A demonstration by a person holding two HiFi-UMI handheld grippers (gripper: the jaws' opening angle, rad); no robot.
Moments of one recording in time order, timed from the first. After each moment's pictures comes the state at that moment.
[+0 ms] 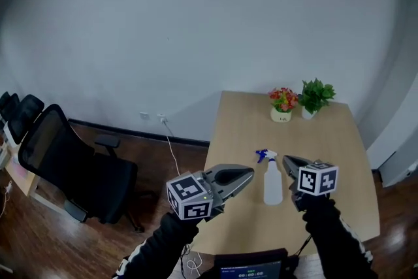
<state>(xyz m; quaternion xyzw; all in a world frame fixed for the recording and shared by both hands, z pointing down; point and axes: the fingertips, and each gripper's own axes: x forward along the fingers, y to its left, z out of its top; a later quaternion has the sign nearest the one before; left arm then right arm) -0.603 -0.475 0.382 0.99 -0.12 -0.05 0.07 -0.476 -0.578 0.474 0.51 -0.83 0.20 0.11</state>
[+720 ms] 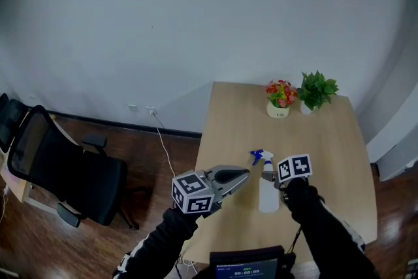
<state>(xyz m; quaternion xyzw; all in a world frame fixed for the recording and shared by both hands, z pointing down) -0.563 -0.610 0.476 0.98 -0.11 0.00 0.14 -0.436 -0.687 0.664 0.49 -0.71 0.42 0.30</state>
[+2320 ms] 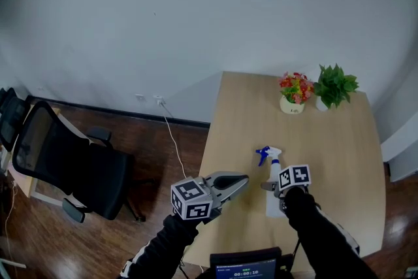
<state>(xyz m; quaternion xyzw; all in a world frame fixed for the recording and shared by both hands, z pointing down) -0.569 -0.675 0.531 0.97 -0.14 0.01 0.20 -0.446 -0.719 0.771 0.44 -0.68 0.51 0.31</state>
